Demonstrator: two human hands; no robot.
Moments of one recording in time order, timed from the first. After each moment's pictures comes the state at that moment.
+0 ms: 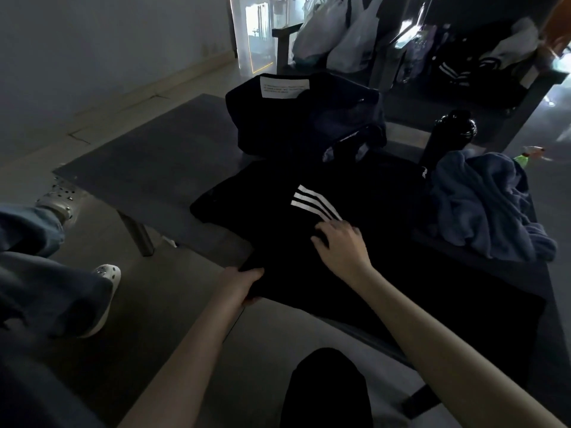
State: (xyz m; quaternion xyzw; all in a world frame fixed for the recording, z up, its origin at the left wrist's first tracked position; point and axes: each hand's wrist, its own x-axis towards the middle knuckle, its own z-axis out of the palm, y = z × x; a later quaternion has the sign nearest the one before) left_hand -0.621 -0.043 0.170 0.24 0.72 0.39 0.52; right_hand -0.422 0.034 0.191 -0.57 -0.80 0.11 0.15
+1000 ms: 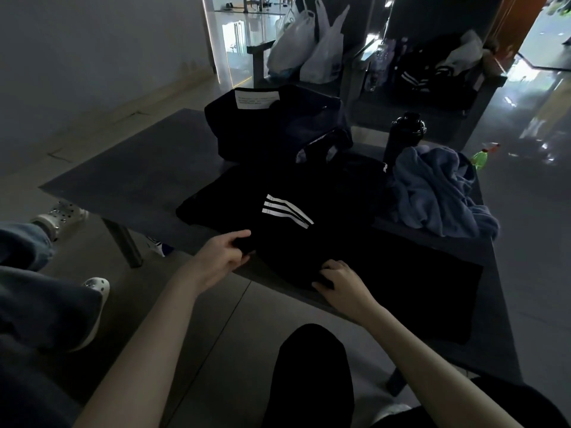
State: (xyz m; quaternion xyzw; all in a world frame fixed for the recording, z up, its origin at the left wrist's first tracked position) left_hand -0.627 -0.053 0.231 0.39 0.55 0.41 0.61; right_hand -0.366 -0.056 0.167 -0.55 -0.80 0.20 0.13
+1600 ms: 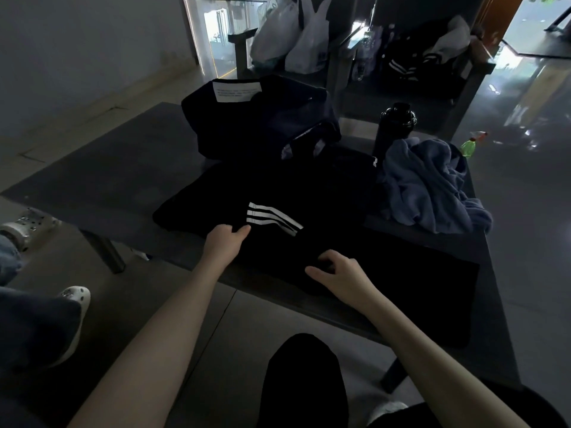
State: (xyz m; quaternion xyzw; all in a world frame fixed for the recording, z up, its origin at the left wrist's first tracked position) left_hand -0.601 0.021 0.193 0.52 0.73 0.28 0.34; right_hand -0.354 -0.039 0.191 -0.63 -0.65 0.37 0.20
